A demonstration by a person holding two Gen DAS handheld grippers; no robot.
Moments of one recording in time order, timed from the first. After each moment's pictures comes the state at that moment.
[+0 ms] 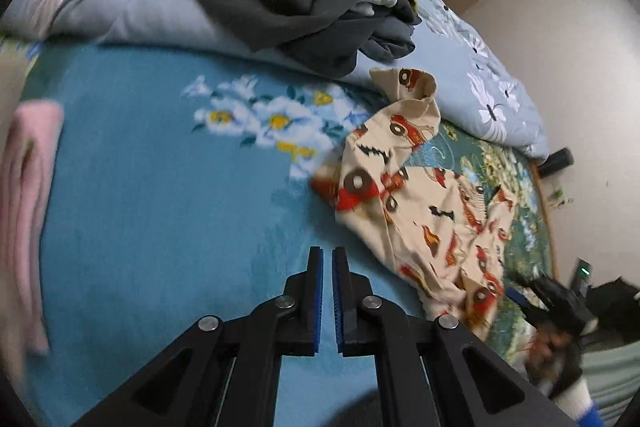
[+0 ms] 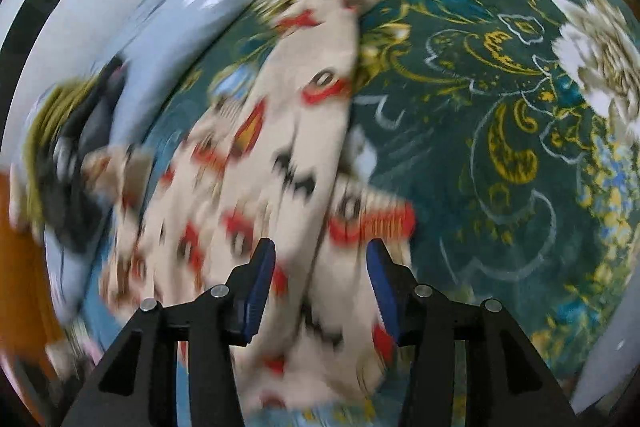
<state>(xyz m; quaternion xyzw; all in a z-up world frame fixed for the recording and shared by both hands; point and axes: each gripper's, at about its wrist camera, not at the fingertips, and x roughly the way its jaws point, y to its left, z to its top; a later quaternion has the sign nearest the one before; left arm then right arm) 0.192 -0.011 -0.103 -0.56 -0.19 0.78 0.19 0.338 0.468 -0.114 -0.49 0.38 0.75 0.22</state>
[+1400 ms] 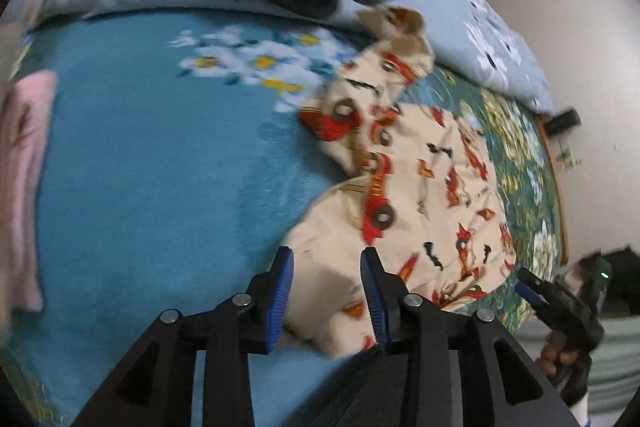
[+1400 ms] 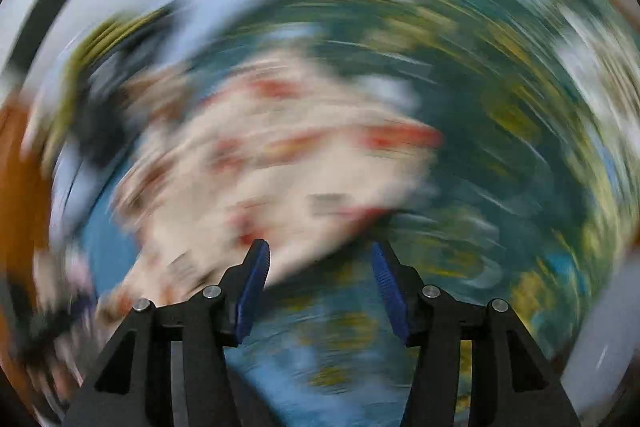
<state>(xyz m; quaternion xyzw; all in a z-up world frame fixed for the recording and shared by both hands) 0.215 0.021 -0.109 -0.61 -0.13 0.76 0.21 0.403 0.429 -0.108 -0.51 0.35 0.76 0.19</state>
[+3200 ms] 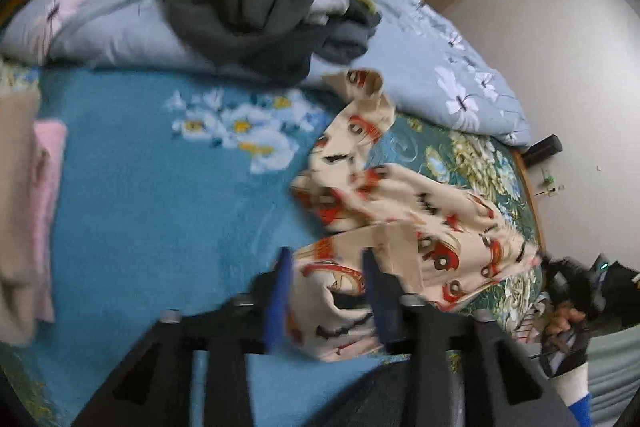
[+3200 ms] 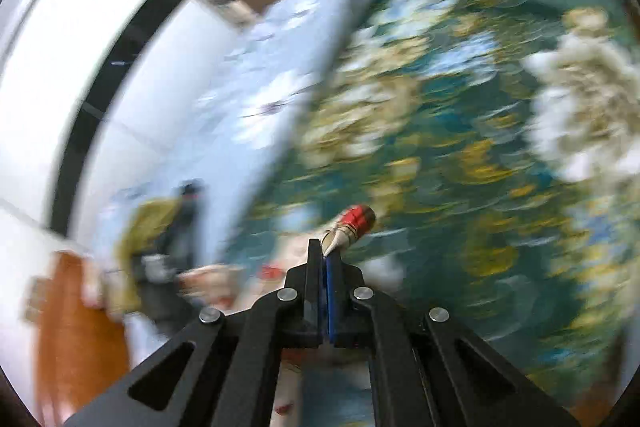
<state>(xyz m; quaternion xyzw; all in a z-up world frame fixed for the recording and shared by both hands) 0.209 0.006 -0.060 -0.56 -0.17 0.78 0.20 0.412 0.539 -0.032 -0.33 0.46 0.79 0.24</state>
